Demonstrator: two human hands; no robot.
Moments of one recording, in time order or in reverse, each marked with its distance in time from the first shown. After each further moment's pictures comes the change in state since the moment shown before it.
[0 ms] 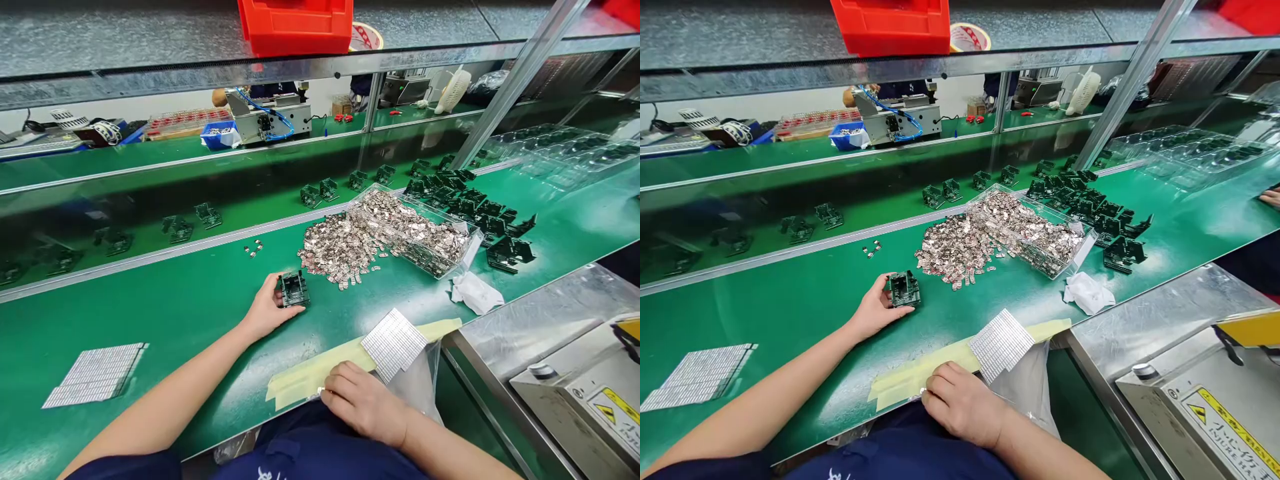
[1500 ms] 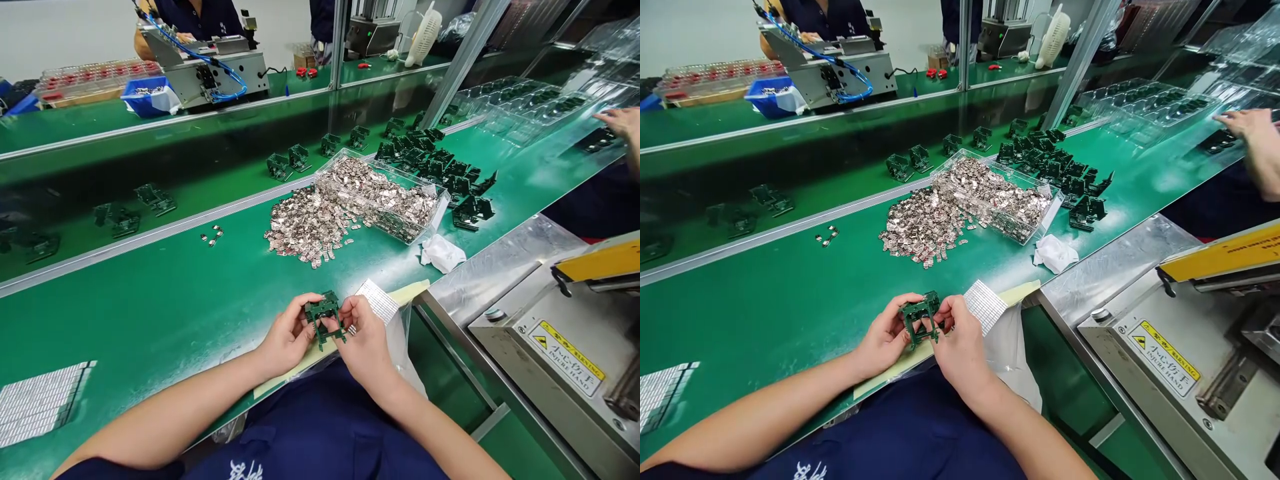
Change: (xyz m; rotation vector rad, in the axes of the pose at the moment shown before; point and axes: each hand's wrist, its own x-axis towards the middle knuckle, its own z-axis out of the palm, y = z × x) left_hand -0.051 0.029 0.085 -0.162 -0.347 0.080; right_hand 0.026 -0.002 -0.032 0.424 0.562 1.143
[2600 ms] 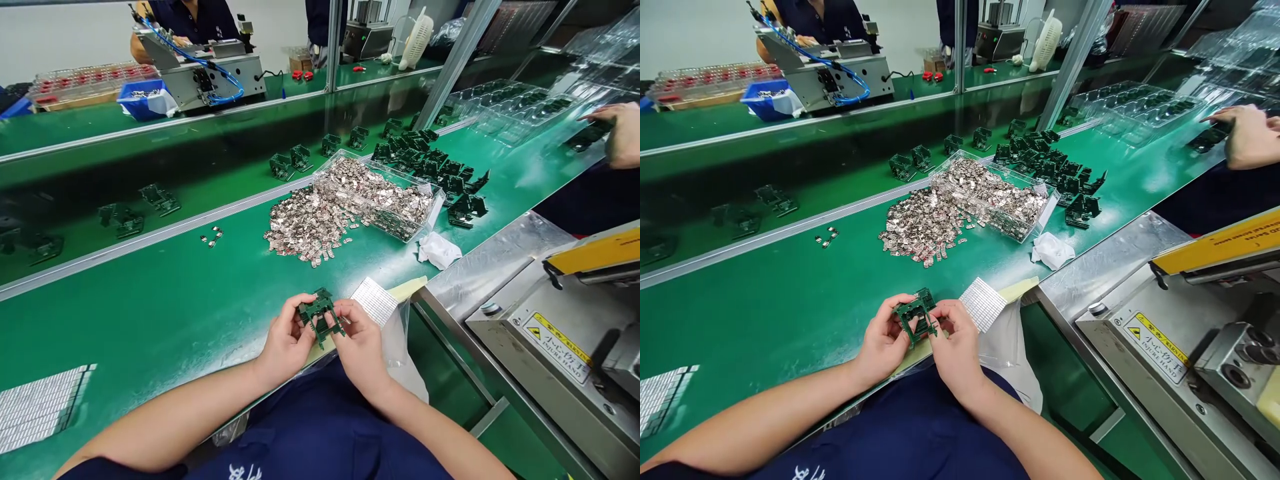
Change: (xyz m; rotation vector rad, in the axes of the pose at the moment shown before) left_hand -0.010 0.000 0.012 0.021 0.241 -0.045; right_hand -0.011 0.006 0.018 0.324 0.070 0.063
